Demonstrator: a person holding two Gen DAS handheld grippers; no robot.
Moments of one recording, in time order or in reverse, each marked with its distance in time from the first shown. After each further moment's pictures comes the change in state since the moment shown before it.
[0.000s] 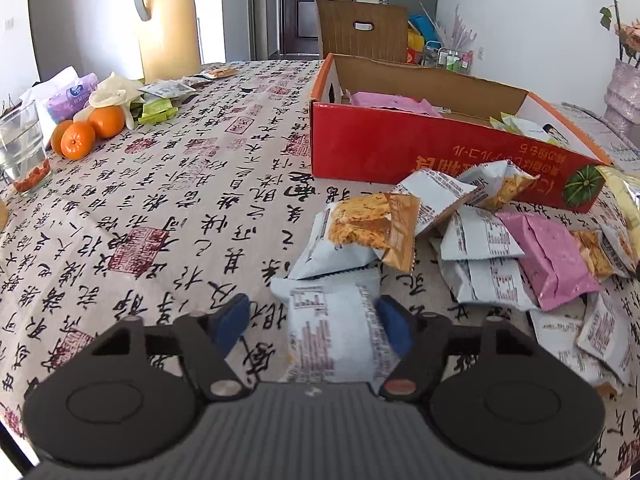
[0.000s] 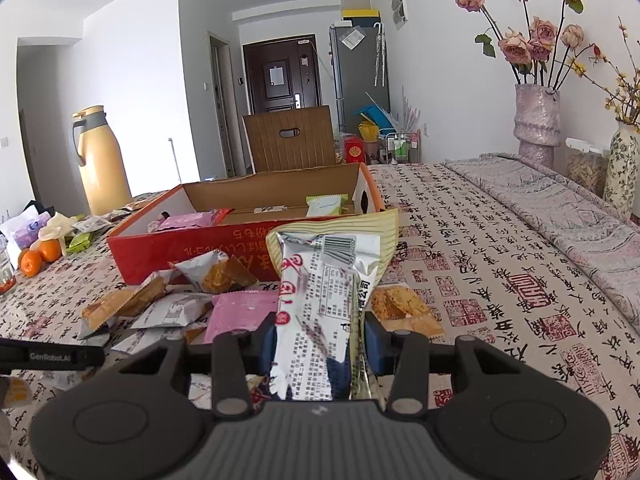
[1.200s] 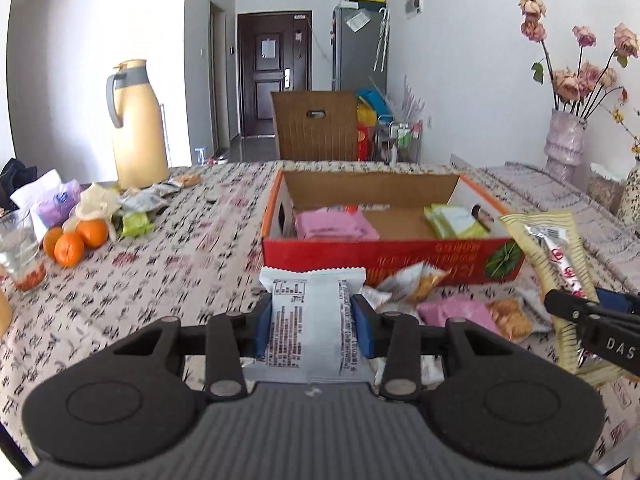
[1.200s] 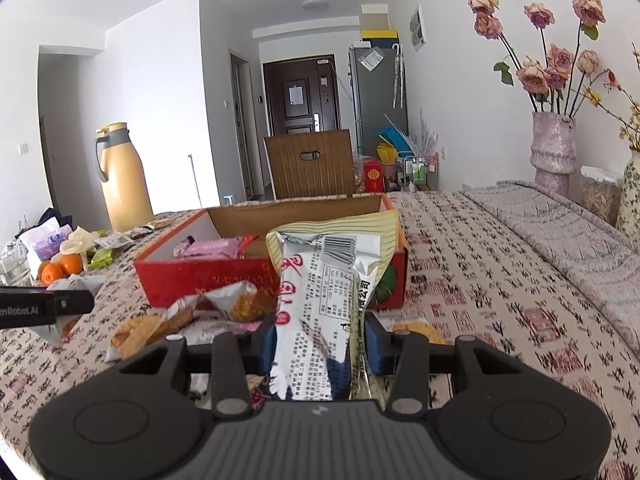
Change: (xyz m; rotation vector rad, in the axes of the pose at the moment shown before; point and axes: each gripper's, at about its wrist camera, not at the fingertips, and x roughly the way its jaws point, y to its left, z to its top) left arm -0.073 -0.021 0.031 0.083 -0.263 -0.102; right arm -0.014 0.010 0.017 -0.032 -0.072 0.051
